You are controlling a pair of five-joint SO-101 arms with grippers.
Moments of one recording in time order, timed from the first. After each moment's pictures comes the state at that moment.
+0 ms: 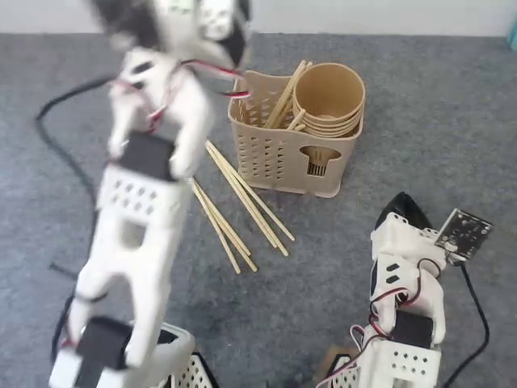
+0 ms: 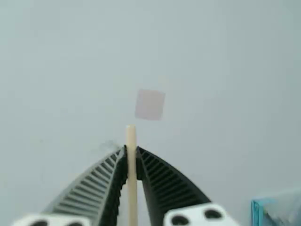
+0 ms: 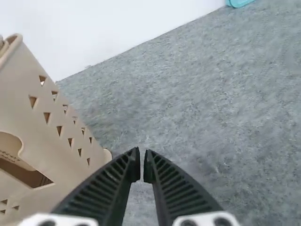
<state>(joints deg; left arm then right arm) 13.4 -13.9 -4.4 17.8 10.0 8.1 -102.0 95.5 37.5 -17.5</state>
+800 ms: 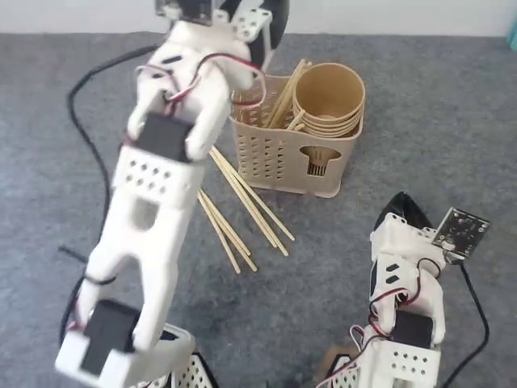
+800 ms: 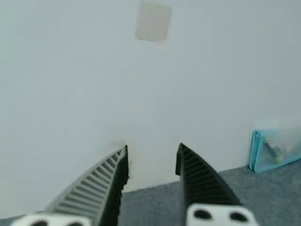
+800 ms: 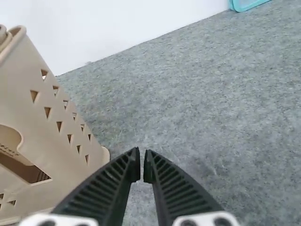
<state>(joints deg) 13.1 -11.4 -9.3 38.6 9.8 7.9 -102.0 95.5 37.5 -16.2</state>
